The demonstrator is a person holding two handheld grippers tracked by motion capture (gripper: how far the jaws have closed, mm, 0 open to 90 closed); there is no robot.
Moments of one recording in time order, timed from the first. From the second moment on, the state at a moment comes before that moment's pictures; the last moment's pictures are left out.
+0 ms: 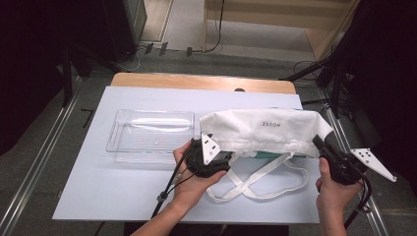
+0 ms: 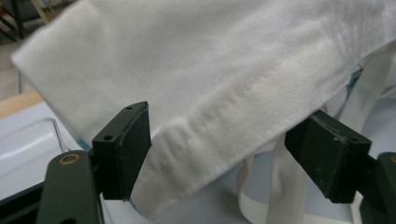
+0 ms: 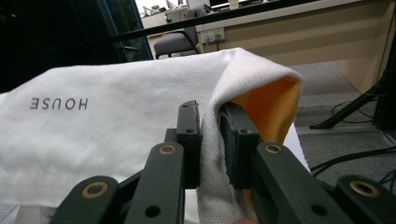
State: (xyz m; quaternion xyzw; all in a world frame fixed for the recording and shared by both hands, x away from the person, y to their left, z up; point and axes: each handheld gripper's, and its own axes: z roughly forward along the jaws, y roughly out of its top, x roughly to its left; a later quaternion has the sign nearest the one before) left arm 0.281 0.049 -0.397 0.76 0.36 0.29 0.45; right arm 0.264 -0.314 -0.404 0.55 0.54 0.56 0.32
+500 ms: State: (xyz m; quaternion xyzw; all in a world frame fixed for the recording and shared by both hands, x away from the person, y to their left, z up) left arm 0.298 0.059 -0.370 0.74 0.36 0.24 0.51; right arm 0.251 -0.302 -0.402 0.55 0.56 0.53 0.31
